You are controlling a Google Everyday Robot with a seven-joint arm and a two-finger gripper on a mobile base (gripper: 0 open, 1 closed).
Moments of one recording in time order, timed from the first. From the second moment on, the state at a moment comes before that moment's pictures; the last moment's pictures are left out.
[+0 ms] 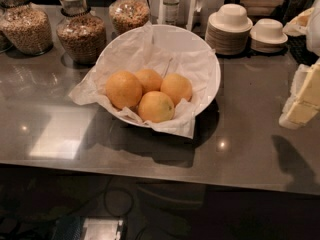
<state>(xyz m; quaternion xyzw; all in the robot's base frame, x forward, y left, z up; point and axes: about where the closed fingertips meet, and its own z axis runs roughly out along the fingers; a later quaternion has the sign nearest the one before) 0.438 -0.210 0.998 -0.60 0.77 -0.06 0.19</state>
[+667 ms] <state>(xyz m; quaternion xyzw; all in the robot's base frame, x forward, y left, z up) 0.438 -0.201 1.003 -0.61 0.76 -0.02 0.22</state>
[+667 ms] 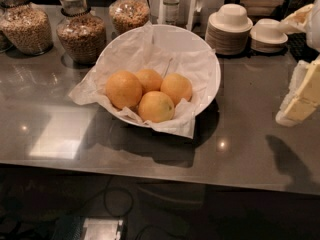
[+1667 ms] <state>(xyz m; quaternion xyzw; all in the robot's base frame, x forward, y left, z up) 0.432 -0.058 1.140 -0.73 0.50 0.15 0.44</state>
